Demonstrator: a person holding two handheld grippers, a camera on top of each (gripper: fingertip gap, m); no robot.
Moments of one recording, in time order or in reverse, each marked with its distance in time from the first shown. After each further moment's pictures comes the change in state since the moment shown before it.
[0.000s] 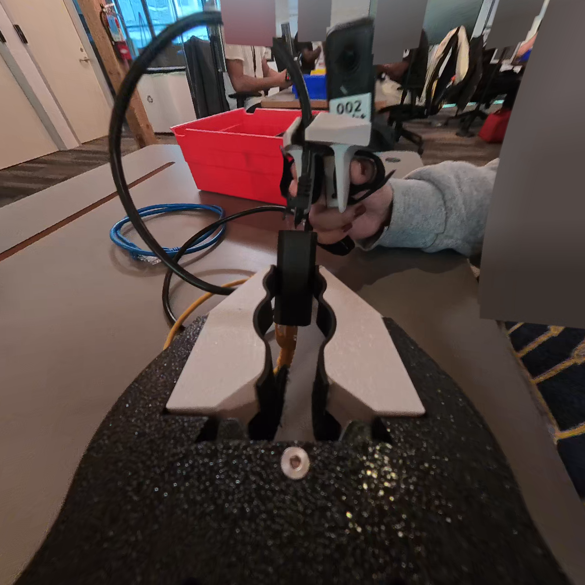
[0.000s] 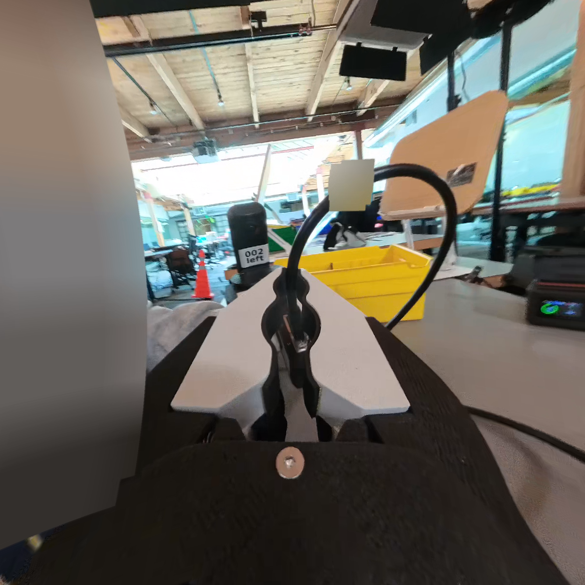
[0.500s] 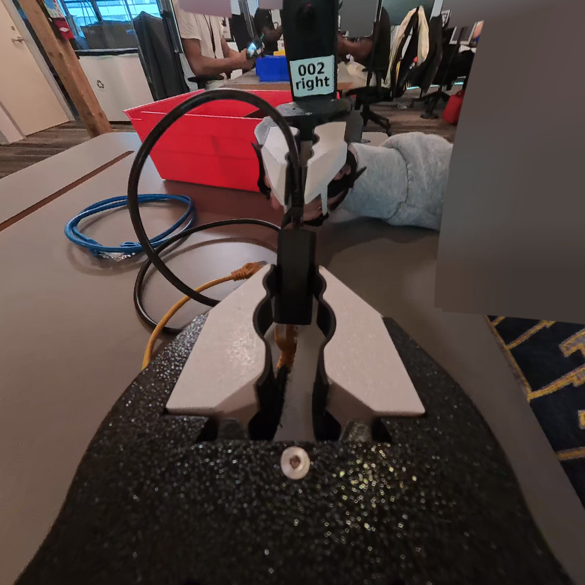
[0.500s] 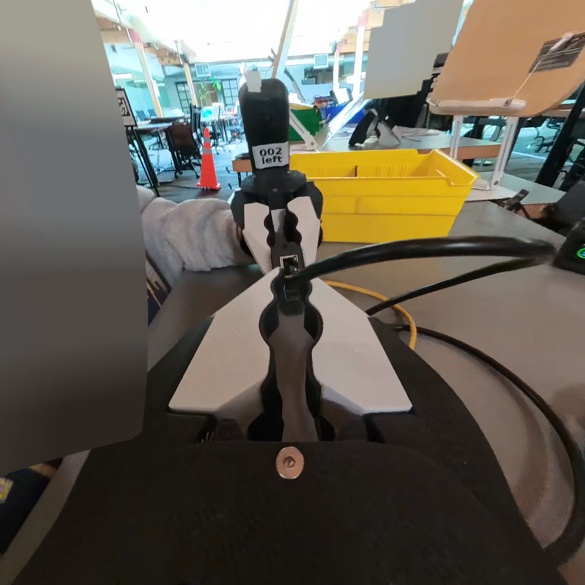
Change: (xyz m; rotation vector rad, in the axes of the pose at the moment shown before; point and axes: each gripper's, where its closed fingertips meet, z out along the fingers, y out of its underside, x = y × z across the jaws) left arm 0.016 0.013 0.000 -0.042 0.107 0.022; right arm -0.009 0.049 -0.020 -0.390 -0.086 -0.083
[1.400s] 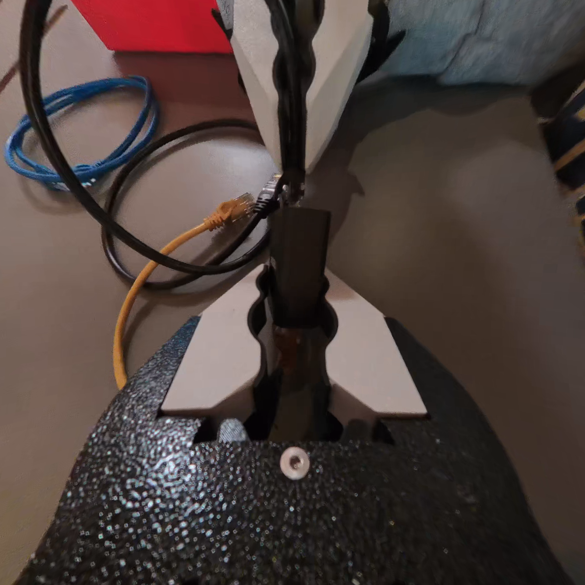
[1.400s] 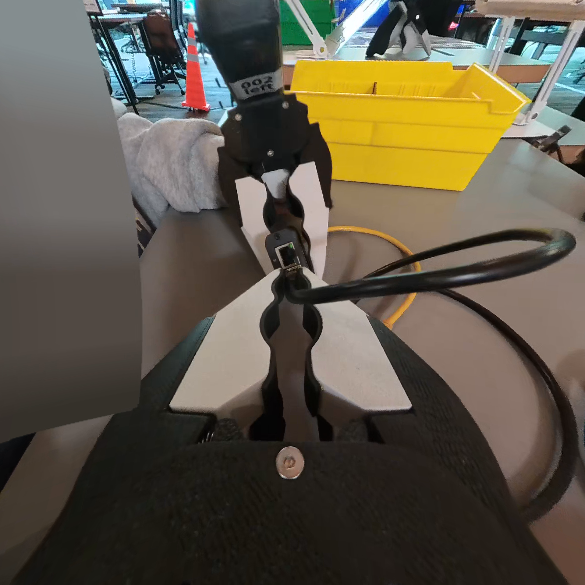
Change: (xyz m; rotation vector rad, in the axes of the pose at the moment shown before) left arm 0.000 0.062 0.020 -0.396 -0.052 0.120; right arm -0.002 0.041 0.003 -0.223 -0.003 -0.045
